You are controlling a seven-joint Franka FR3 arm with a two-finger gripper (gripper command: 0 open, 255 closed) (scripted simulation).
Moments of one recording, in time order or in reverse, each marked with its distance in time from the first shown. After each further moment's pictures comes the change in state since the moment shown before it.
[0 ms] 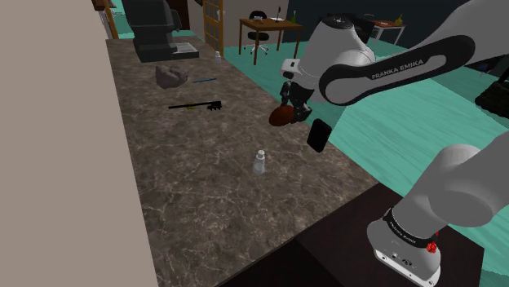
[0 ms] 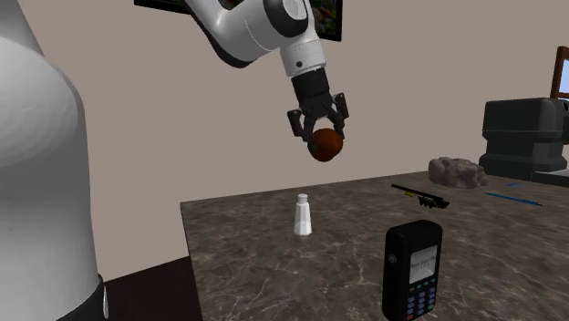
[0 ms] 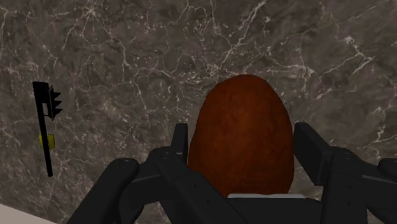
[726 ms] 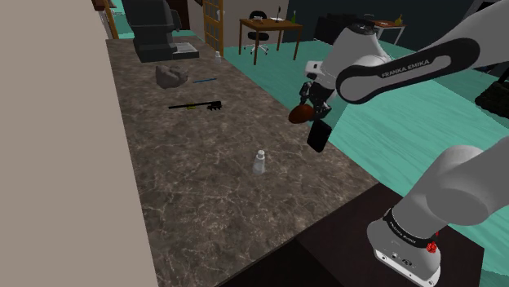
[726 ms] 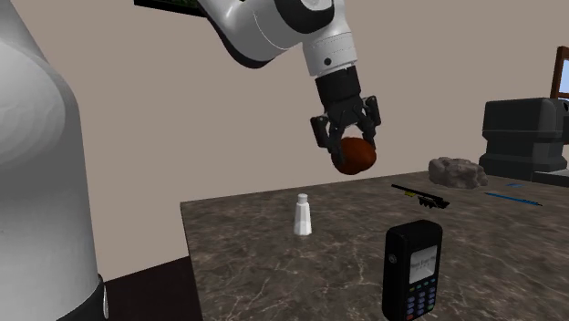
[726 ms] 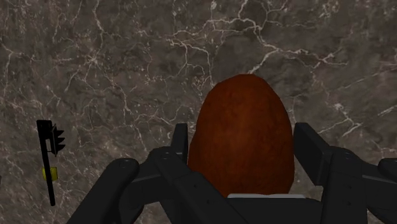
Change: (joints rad) arm -0.066 -0.063 -0.156 -0.108 -0.011 0.076 -0.203
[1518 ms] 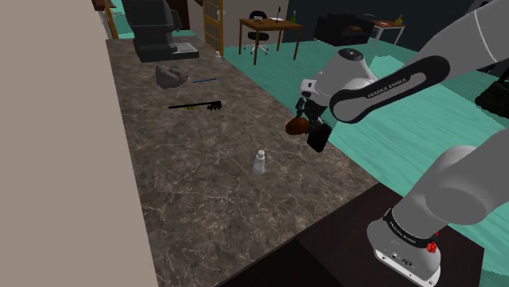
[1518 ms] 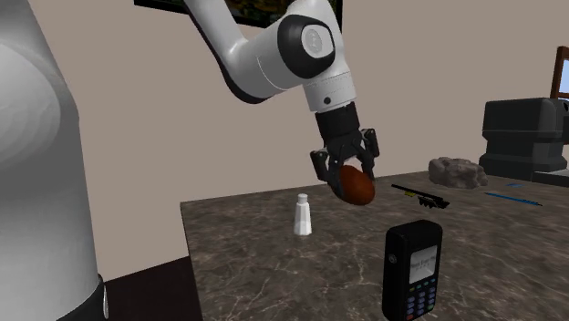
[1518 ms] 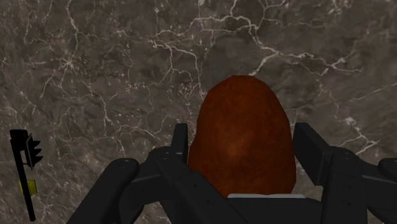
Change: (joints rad) arm -0.024 0.127 0.002 -0.069 -0.047 0.195 0.045
